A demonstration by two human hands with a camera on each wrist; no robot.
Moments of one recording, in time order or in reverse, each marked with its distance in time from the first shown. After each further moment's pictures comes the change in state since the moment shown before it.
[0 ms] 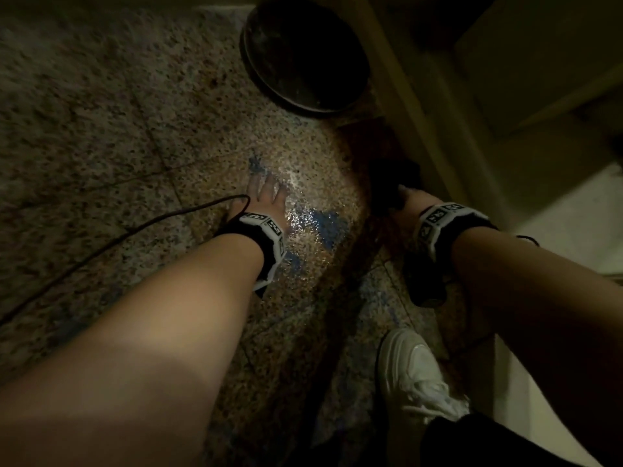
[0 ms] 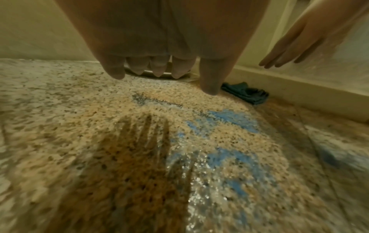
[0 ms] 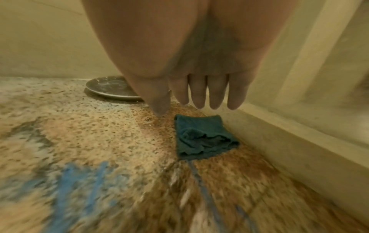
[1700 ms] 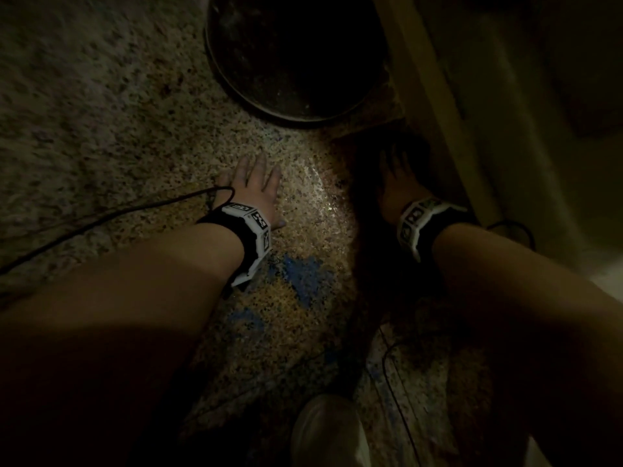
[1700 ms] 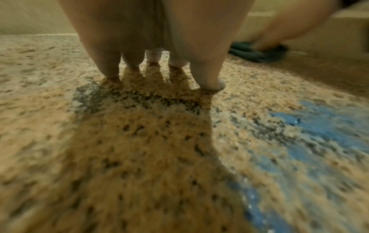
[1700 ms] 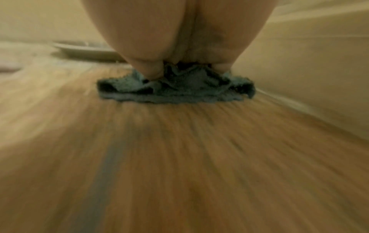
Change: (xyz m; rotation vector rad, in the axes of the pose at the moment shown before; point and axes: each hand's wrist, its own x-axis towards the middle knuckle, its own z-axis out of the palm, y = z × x) left_hand 0.123 0.032 -0.042 0.113 -0.088 -0.132; right_hand 0.141 -0.009 -0.017 0.157 0.162 -0.432
